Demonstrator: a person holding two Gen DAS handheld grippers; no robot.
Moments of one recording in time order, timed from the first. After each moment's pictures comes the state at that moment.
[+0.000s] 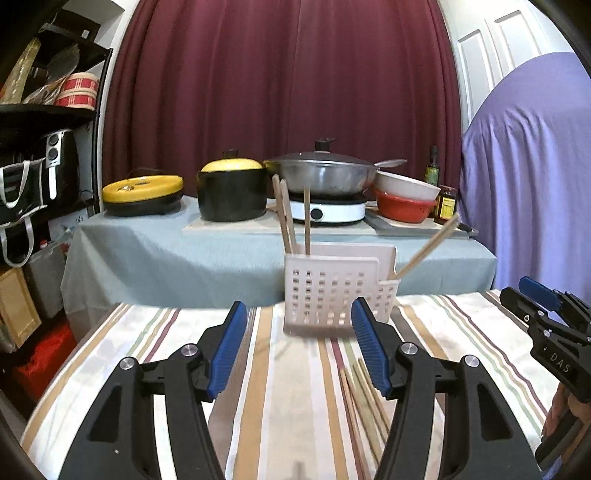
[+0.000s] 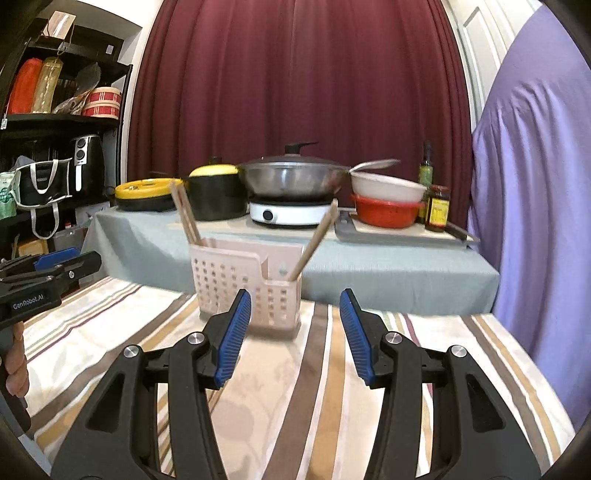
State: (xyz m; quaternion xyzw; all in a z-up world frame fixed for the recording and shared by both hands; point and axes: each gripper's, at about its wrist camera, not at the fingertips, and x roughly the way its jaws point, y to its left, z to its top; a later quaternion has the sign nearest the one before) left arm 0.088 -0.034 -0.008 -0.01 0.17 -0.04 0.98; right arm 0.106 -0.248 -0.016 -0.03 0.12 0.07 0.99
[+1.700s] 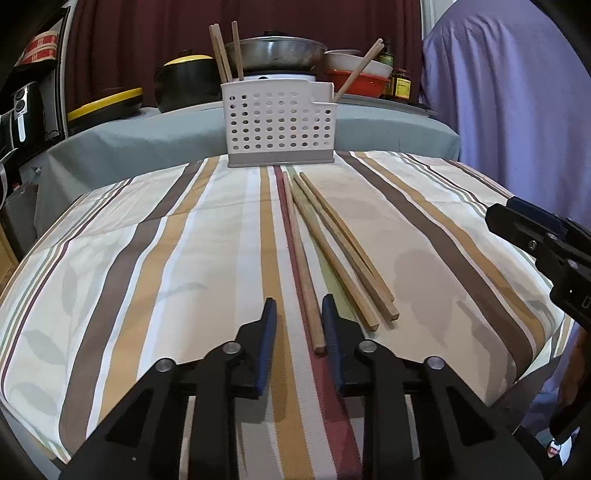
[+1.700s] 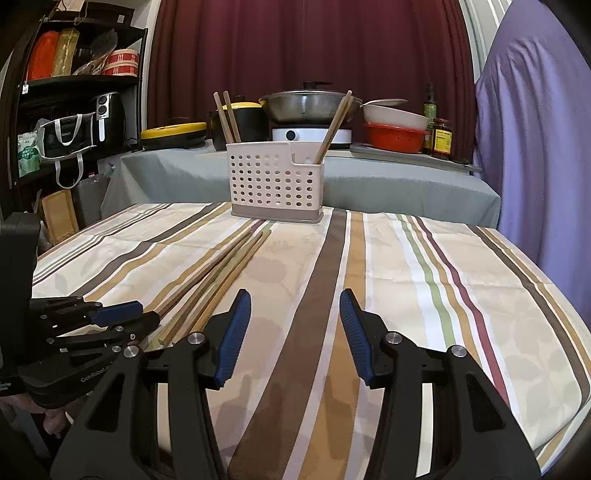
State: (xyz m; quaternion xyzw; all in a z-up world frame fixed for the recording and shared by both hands) left arm 0.016 -0.085 -0.140 0.03 0.32 -0.10 0.94; right arm 0.013 -0.244 -0.111 -0.03 0.20 0.10 0.97
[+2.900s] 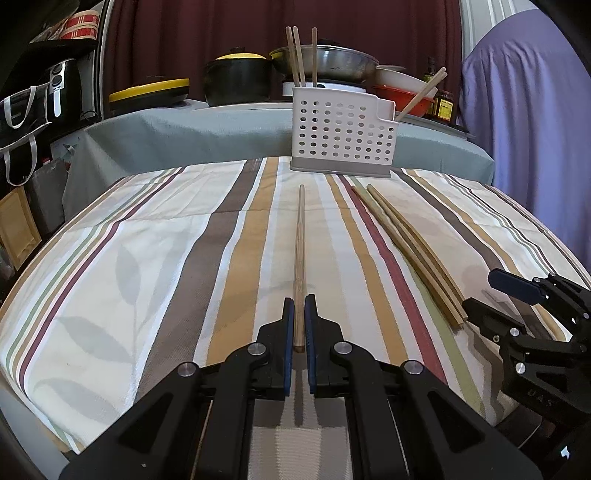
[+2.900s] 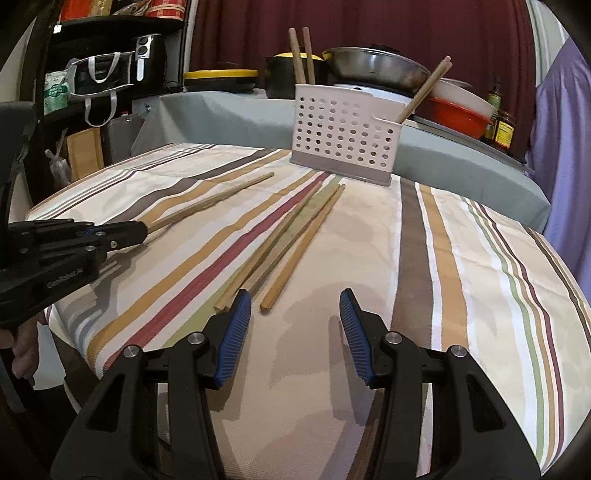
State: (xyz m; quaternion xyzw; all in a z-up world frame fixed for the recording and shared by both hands) left arm 0.016 -0.022 -0.136 0.00 0.31 -0.04 0.95; right arm 0.032 -0.176 -0.148 -0.10 0.27 0.15 0.94
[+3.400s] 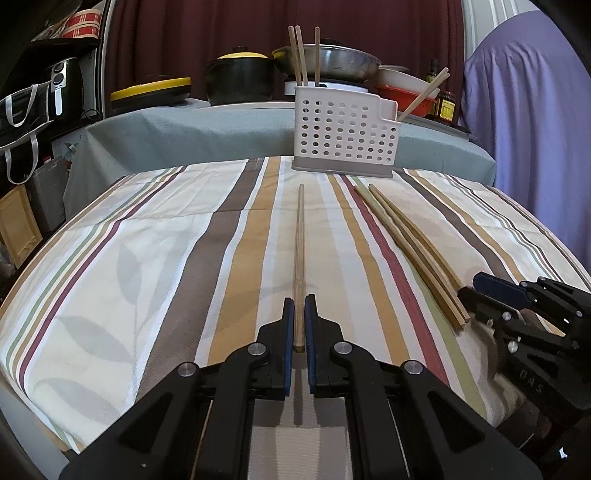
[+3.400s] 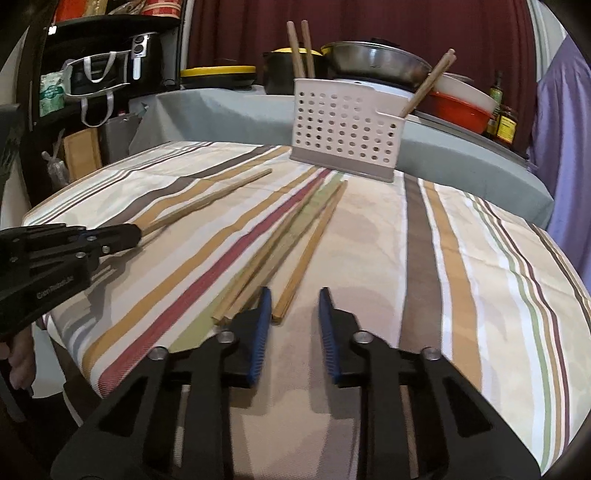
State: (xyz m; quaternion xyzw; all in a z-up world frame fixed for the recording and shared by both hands) left arm 0.017 -0.020 -0.137 -0.01 0.31 -0.04 0.95; right arm 0.042 -0.172 -0.151 -0.10 0.28 0.15 0.94
